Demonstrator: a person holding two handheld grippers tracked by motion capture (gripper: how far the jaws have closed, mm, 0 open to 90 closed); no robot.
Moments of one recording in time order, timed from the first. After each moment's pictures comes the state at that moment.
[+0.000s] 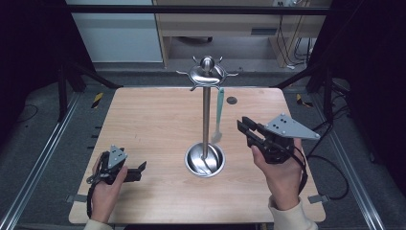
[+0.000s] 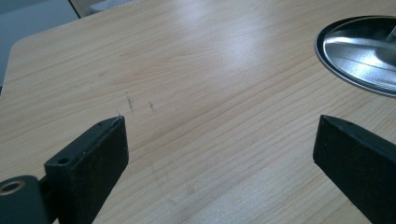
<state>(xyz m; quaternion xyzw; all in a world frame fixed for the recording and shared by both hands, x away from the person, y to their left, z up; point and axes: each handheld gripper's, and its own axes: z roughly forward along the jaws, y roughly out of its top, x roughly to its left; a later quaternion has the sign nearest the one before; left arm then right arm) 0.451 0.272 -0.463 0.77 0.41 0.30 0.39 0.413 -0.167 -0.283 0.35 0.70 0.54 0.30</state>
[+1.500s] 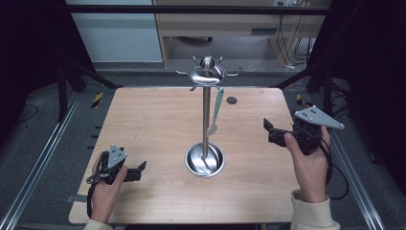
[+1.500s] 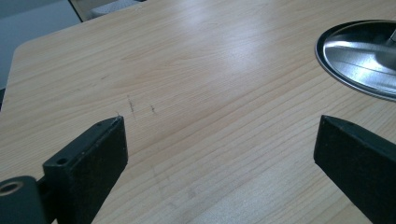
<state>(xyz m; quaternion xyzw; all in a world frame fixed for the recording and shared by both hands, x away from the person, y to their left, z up) 0.451 0.272 -0.462 0.77 0.41 0.30 0.39 0.450 -0.243 -0.305 0.46 0.66 0.47 0.36</state>
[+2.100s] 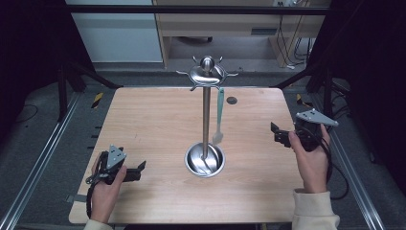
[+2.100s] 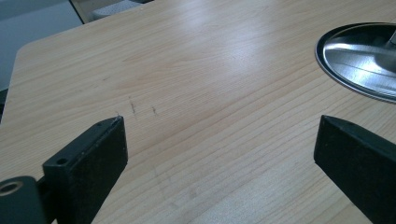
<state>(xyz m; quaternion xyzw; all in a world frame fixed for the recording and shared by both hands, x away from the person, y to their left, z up) 0.450 0.273 -0.461 0.77 0.41 0.30 0.39 0.486 -0.275 -0.354 0.50 0.68 0.42 0.34</state>
